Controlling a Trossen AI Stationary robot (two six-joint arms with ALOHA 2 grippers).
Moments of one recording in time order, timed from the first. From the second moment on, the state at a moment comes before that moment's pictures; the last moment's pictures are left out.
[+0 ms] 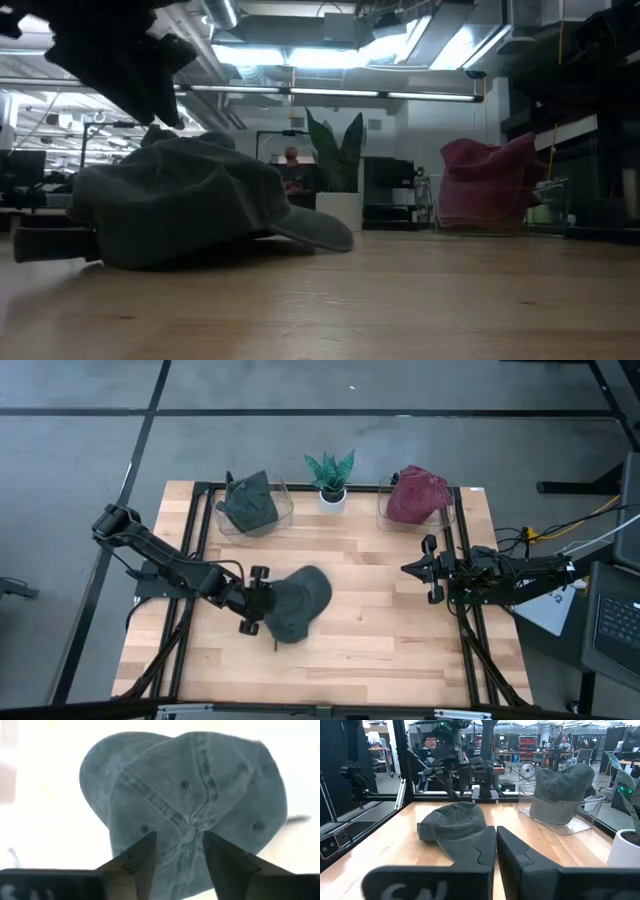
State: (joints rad) left arm -0.45 1.33 0.89 -0.63 -0.35 -0.18; right arm 0.09 0.01 0.01 0.04 0.09 -0.01
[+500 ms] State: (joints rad) left arm -0.42 1.32 0.89 -0.62 -0.29 -1.54; right arm 0.09 0.01 0.01 0.04 0.09 -0.01
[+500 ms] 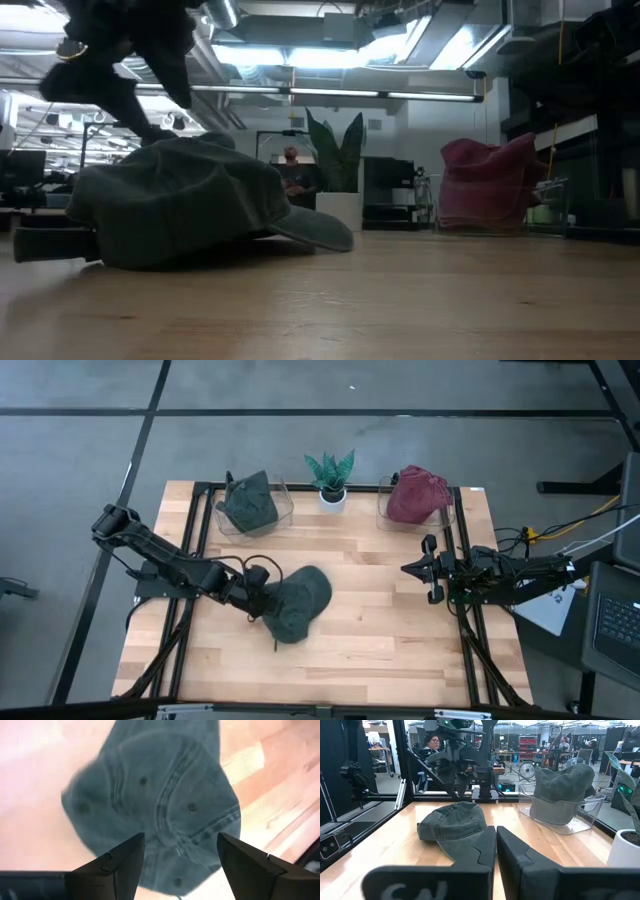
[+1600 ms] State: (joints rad) left arm -0.34 1.53 0.89 -0.51 -0.17 -1.78; right arm 0.09 0.01 0.01 0.04 0.09 -0.01
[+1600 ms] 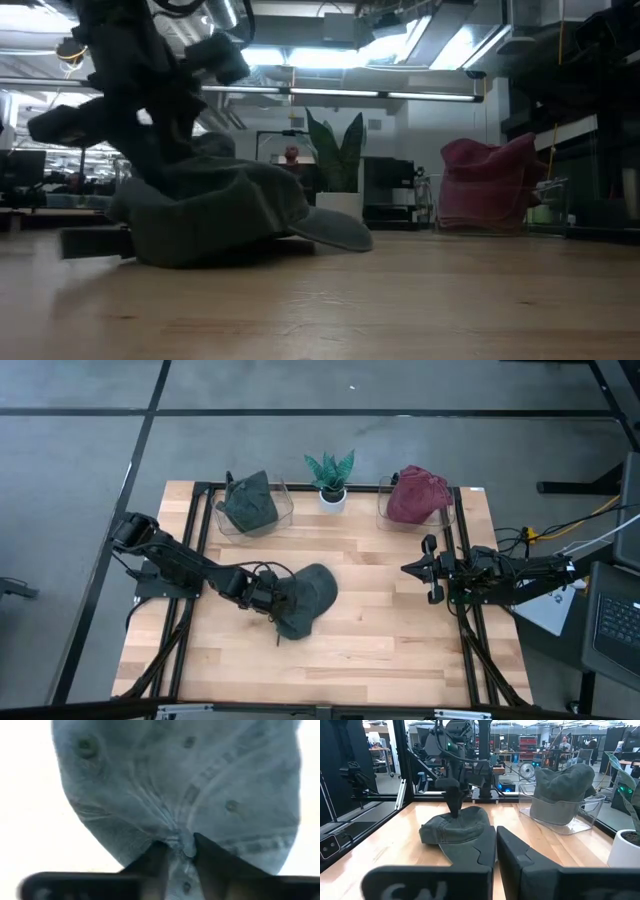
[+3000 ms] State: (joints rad) left arm -0.39 1.18 0.88 -0.28 0.05 0.28; right arm 0.09 0.01 0.01 0.04 0.09 -0.01
